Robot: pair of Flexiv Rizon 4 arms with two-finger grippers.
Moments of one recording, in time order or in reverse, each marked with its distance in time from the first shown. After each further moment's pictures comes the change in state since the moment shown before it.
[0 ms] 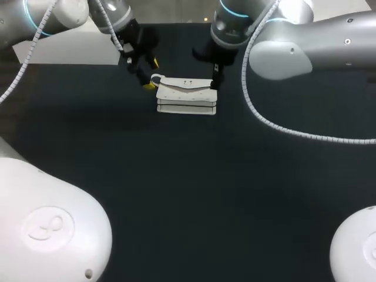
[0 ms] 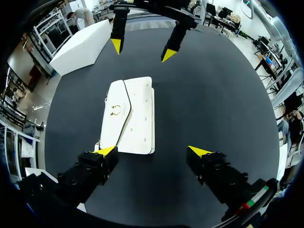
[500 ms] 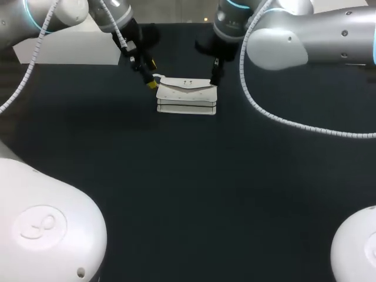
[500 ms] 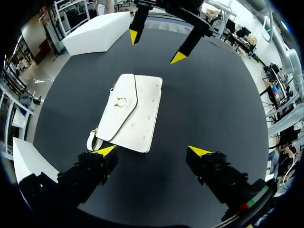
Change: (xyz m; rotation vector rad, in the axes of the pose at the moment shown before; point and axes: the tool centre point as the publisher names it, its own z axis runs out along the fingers) left arm -0.001 0.002 -0.001 0.006 0.028 -0.255; right arm -0.015 -0.009 0.003 0.016 0.046 0.206
